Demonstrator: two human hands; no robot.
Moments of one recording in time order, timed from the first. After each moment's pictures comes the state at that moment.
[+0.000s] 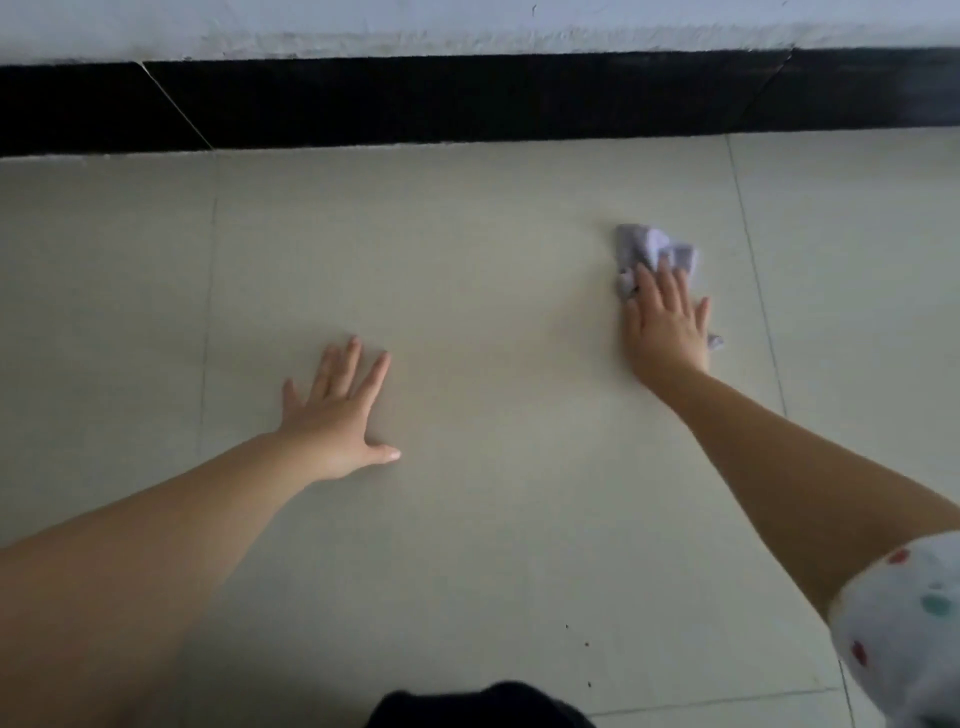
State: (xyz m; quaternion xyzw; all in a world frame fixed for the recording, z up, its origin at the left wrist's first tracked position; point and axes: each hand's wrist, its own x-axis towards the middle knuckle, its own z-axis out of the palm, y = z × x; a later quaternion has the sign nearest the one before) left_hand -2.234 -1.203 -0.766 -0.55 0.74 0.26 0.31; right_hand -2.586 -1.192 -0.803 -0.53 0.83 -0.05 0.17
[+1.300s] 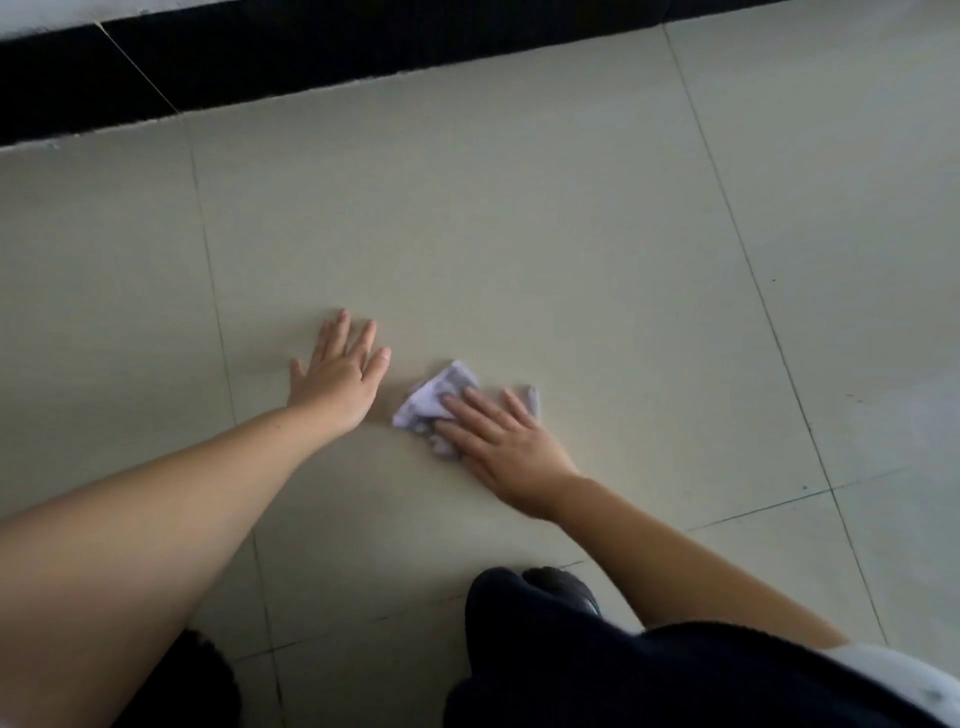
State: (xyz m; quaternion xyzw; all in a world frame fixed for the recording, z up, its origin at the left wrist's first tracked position) left_hand -2.206 -1.162 -0.773 -0.60 0.72 0.29 0.18; right_hand -2.387 -1.006 -0.803 -0.79 0.59 0.01 0.19
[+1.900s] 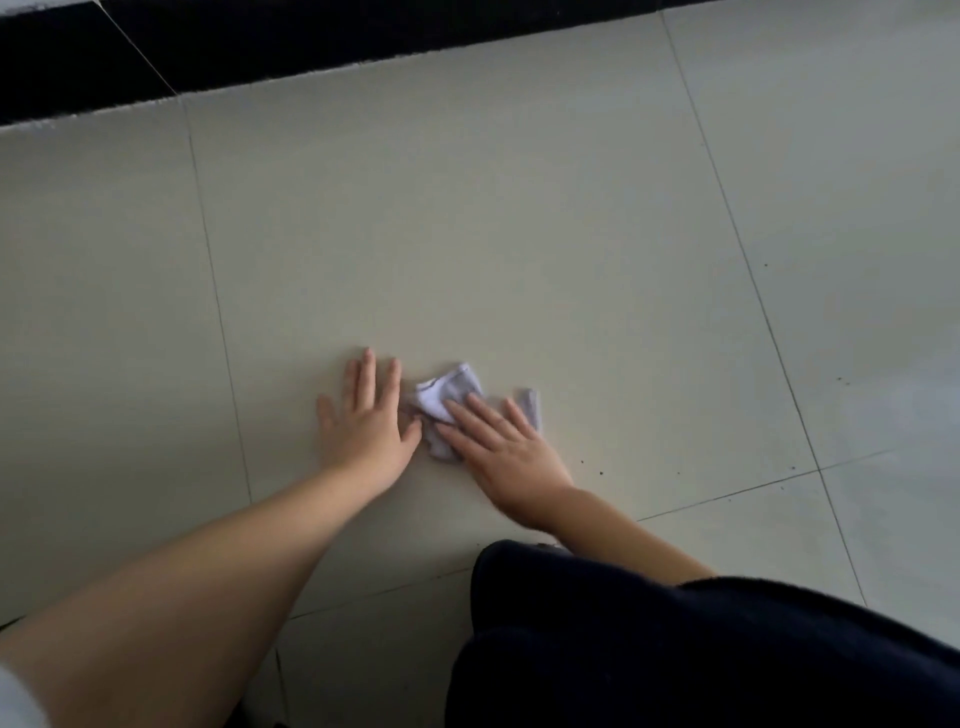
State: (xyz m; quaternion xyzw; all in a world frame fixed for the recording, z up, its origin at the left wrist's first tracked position) left_hand -2.210 -1.080 -0.774 -0.56 0.77 0.20 0.23; right_hand -2.374 -0.980 -0.797 -0.77 0.60 0.03 0.22
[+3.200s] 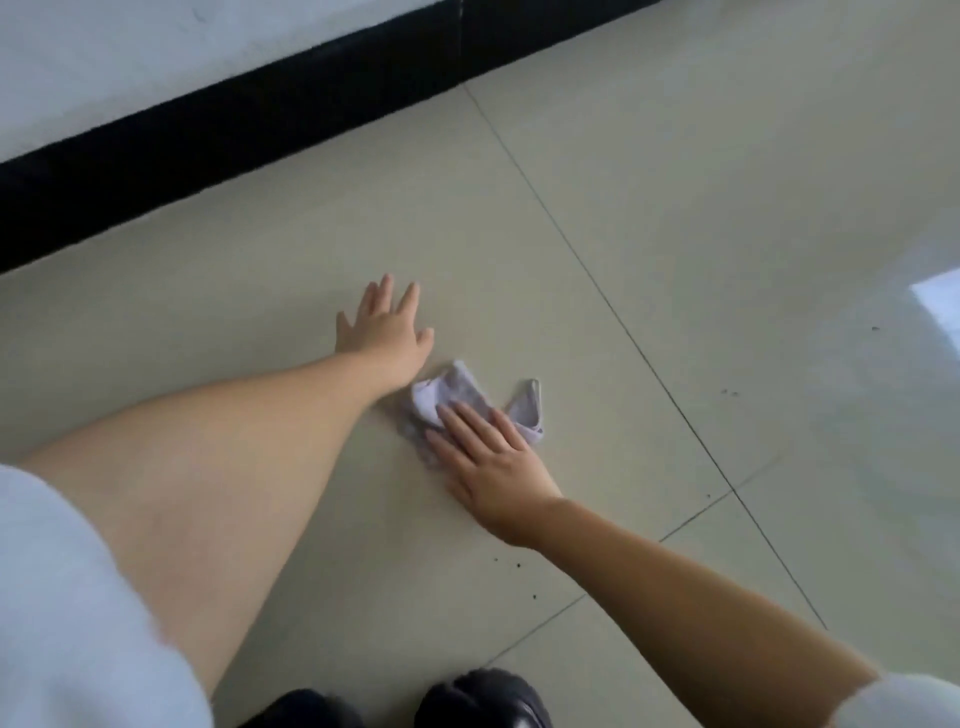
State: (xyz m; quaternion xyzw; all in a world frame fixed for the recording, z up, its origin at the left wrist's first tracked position) left_hand -2.436 -1.206 -0.747 -0.44 0.85 0.21 0.22; right_hand -2.483 -1.005 -0.790 -0.68 0.70 0.01 0.22
